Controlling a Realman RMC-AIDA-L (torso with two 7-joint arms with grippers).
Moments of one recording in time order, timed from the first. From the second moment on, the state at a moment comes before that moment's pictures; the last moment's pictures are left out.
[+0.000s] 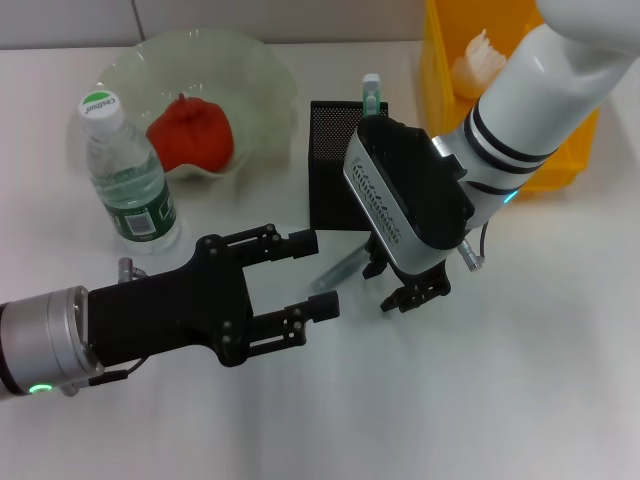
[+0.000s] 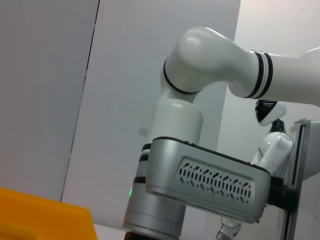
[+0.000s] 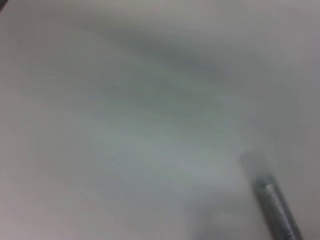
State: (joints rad) left arm -0.36 -2.07 1.19 0.46 1.39 1.70 -1.00; right arm 0.98 2.09 -1.68 -0.77 -2.38 -1.30 1.57
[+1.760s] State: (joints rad) left arm -0.37 -2.07 1.19 0.45 1.39 1.68 -1.00; right arm 0.94 2.08 -1.68 -0.83 -2.40 -1.24 1.59
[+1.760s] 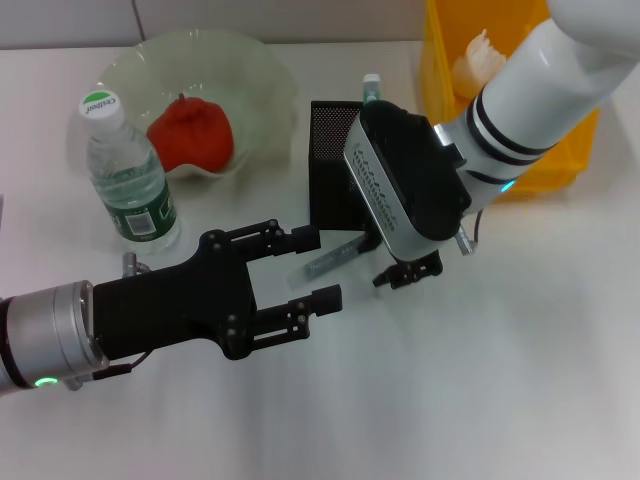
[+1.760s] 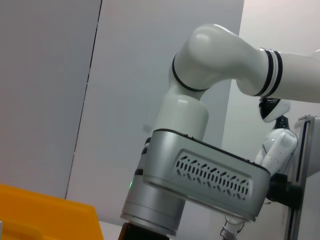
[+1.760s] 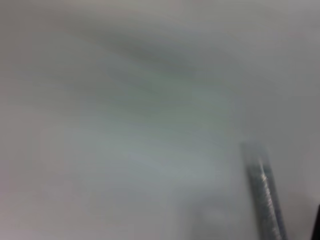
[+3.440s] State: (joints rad) left arm -0.37 -2.07 1.13 0.46 1.39 1.70 -1.00; right arm 0.67 2.08 -1.56 -1.18 -2.31 -1.28 1.67
